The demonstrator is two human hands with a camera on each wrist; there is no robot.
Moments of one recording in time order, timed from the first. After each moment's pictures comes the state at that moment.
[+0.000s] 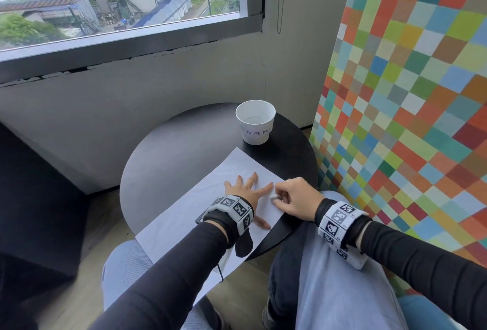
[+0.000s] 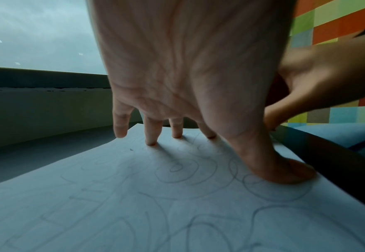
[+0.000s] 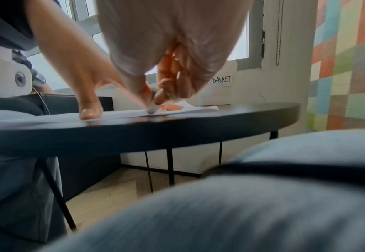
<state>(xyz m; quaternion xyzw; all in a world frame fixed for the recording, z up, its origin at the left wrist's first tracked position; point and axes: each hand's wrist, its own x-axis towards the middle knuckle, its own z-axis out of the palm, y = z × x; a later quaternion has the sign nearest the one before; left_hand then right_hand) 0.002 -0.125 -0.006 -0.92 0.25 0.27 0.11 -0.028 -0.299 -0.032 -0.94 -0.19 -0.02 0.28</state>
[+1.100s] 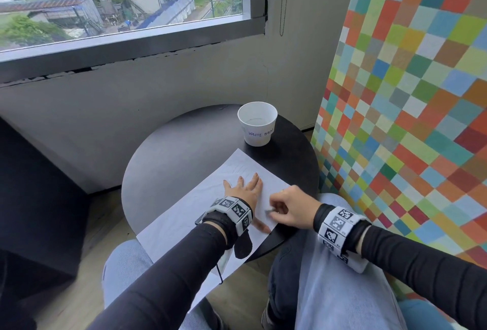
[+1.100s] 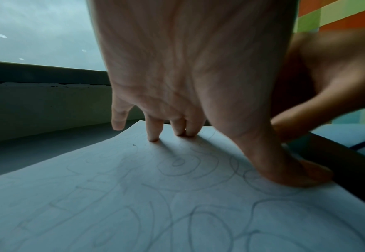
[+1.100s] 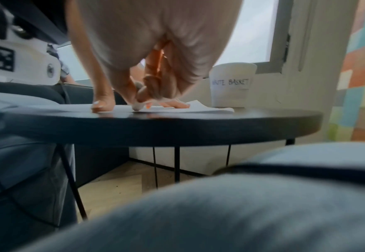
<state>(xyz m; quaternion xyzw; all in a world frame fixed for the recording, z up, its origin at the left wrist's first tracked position) 0.002 -0.121 -0.007 -0.93 0.24 0.28 0.09 -0.035 -0.289 -0.038 -0.93 -0.25 0.03 0.27</state>
